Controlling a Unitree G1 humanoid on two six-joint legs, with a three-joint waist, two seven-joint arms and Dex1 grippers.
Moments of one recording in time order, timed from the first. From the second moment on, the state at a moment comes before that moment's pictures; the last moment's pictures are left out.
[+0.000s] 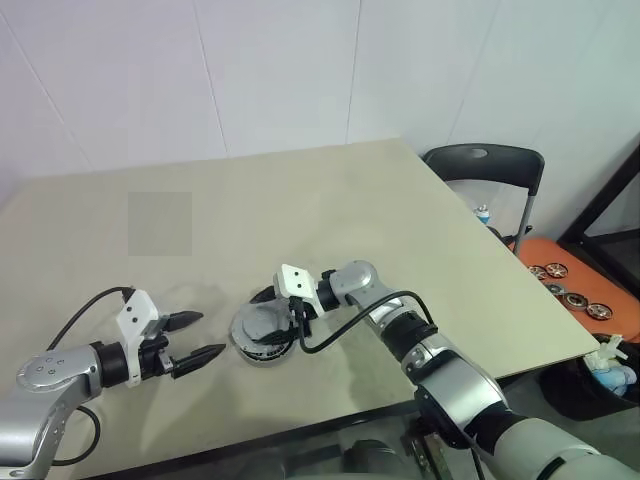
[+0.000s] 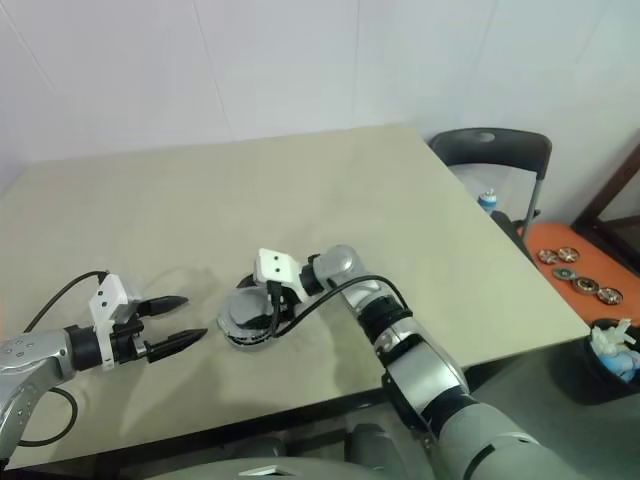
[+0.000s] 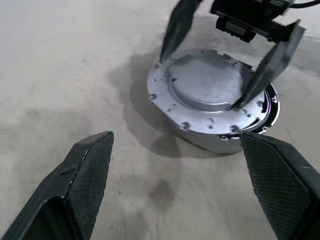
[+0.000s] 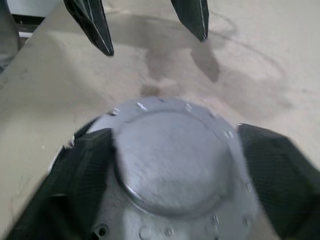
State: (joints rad) left arm 0.23 0.78 0.26 -0.31 -0.50 0.45 -0.96; right arm -0.80 -0.04 0.42 0.81 -0.01 -0.12 1.25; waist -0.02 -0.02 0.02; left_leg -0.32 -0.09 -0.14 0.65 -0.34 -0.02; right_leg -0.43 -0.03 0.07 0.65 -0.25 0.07
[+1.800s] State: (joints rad) left arm 0.22 0.78 0.26 -0.30 -0.51 0.45 -0.96; right arm -0.81 -0.08 0.40 0.79 0.01 -0.04 1.32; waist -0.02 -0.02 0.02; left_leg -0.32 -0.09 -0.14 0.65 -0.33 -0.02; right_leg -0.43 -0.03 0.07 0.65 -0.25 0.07
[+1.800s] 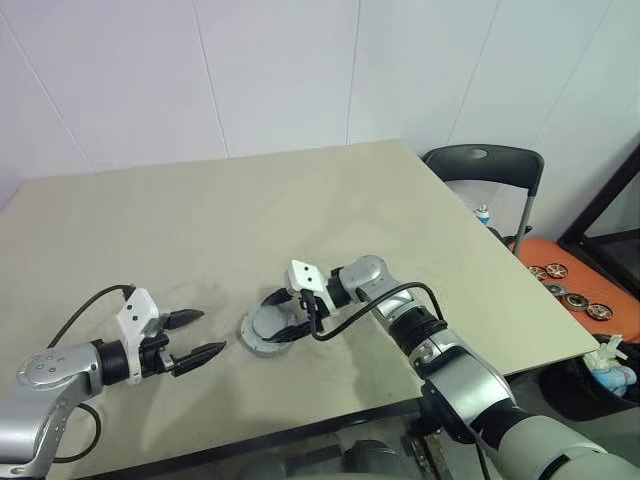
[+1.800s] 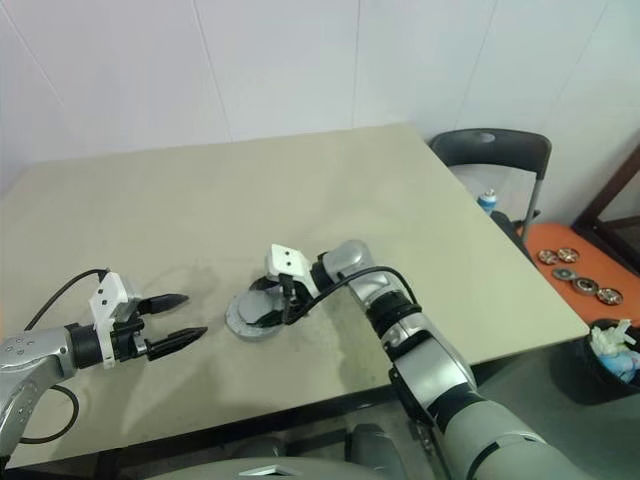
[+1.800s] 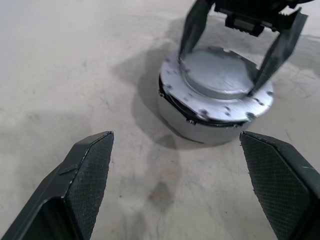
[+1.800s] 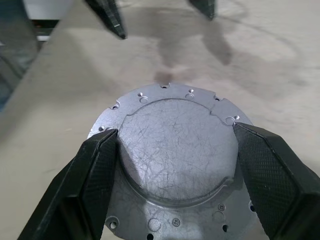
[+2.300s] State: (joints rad) left arm 0.22 0.78 0.26 -0.30 -0.51 0.45 -0.96; right arm -0.80 -0.07 0.40 0.78 -0.01 -0.07 1.32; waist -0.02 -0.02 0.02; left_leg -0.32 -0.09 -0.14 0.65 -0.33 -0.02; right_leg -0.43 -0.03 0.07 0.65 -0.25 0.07
